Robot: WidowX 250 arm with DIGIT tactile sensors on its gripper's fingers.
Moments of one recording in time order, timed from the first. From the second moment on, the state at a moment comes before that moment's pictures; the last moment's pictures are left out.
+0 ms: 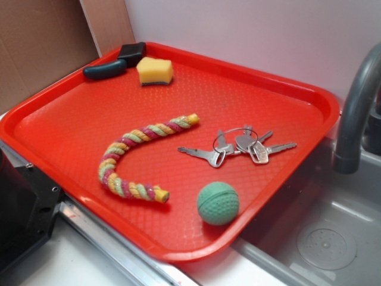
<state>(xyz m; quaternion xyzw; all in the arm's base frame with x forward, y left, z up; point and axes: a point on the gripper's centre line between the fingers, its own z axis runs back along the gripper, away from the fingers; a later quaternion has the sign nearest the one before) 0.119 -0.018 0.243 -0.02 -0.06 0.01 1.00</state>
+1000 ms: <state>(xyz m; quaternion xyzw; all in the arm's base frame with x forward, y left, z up) 0.190 -0.100 0.141 -0.06 -0.16 -0.17 0.97</state>
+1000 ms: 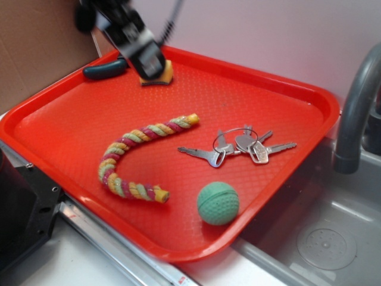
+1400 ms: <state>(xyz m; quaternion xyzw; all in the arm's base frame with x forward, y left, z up) 0.198 -0.125 0.089 -0.04 -0.14 -0.22 0.97</state>
